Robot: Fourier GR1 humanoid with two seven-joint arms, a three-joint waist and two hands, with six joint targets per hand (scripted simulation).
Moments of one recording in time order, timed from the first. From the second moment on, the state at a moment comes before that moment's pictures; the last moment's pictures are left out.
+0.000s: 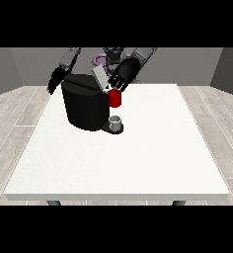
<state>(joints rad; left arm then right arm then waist) -1.22 0.43 0.12 -0.68 -0.73 -0.43 -0.06 -0.42 -0.08 -0.04 -1.30 0.16 -0.17 0.01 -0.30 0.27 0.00</state>
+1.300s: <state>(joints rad) -1.29 0.44 0.12 -0.65 -0.77 -0.37 -0.09 -0.49 -0.10 -0.08 -1.26 0.15 -0.17 0.02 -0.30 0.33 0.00</state>
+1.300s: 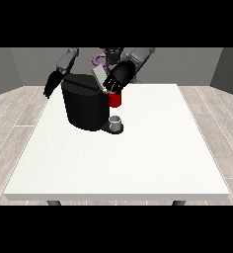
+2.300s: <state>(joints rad) -1.29 0.49 0.11 -0.63 -0.83 -0.29 -0.20 -0.50 -0.07 -0.04 -1.31 0.18 -0.20 0.04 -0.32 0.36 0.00</state>
